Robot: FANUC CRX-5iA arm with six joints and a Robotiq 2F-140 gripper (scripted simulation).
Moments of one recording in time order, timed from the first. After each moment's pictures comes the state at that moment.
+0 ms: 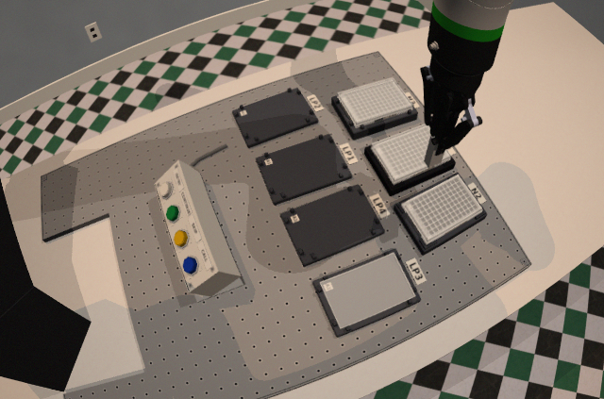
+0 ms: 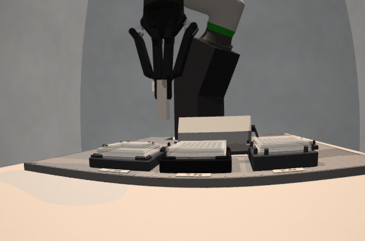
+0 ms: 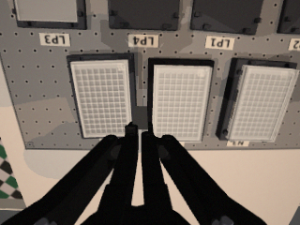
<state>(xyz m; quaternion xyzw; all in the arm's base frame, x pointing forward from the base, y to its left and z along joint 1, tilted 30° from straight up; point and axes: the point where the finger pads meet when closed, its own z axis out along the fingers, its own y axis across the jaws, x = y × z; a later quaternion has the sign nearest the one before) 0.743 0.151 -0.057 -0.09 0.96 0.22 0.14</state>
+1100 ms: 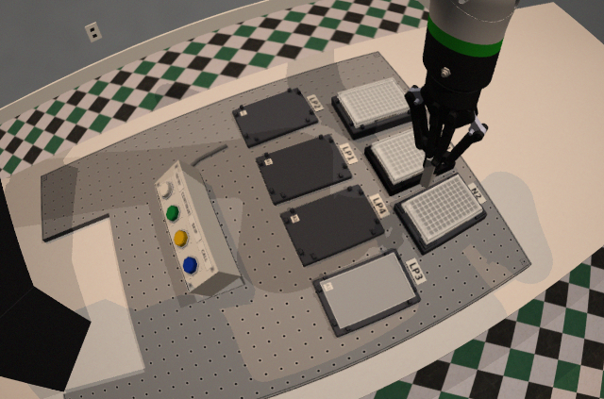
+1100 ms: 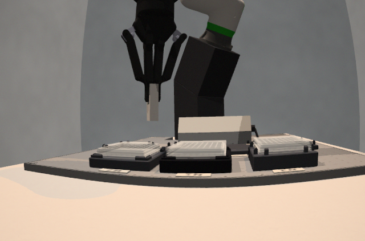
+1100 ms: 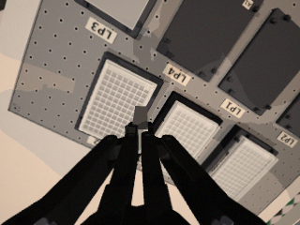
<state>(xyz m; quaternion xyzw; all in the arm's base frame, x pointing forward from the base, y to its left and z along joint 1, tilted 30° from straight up) 0.724 0.125 -0.078 -0.33 0.91 0.17 0.18</state>
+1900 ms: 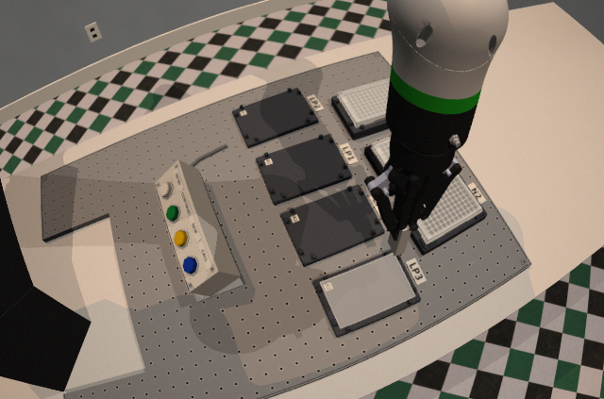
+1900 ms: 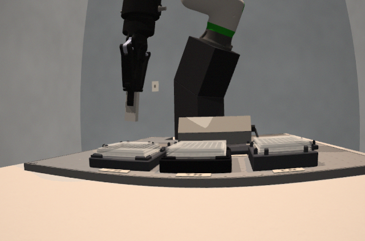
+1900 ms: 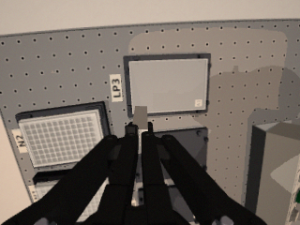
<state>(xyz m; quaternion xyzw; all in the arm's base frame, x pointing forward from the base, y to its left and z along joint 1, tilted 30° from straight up) 0.647 0.046 -0.139 -0.73 0.66 0.05 0.19</state>
